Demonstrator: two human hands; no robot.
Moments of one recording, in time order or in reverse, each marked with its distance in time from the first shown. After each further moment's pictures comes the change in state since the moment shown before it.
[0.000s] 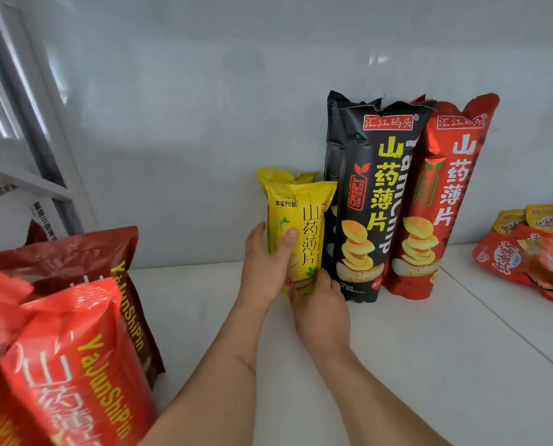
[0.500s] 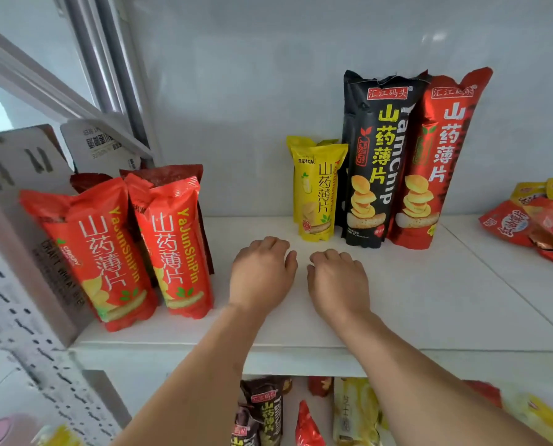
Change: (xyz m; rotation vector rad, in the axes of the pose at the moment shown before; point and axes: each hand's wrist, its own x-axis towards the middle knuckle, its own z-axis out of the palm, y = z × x) left_hand -0.152 -0.011 -0.052 1.039 0.164 0.507; right_hand -0.098 0.008 -0.066 -0.440 -0.002 -0.501
